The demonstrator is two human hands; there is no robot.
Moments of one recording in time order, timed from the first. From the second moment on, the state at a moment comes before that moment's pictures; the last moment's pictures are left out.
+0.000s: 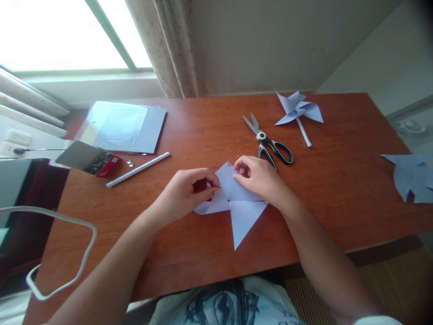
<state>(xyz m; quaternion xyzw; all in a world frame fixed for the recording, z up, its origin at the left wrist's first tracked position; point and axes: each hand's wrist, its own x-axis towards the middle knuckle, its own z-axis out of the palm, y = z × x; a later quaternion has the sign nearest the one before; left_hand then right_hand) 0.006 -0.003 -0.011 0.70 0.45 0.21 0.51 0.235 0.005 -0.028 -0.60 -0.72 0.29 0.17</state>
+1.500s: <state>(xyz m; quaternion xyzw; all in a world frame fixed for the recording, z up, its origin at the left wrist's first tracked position) 0.007 -0.010 0.010 0.81 0.36 0.28 0.38 0.231 0.006 -0.020 -0.58 -0.54 0.51 0.33</state>
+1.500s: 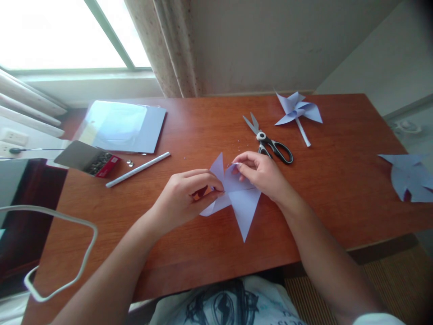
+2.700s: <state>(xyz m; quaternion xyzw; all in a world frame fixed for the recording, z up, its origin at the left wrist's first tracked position) 0.003 -0.003 -0.005 0.71 0.37 0.33 0.50 0.216 -0.011 -0.005 -0.46 -0.57 0.55 0.41</state>
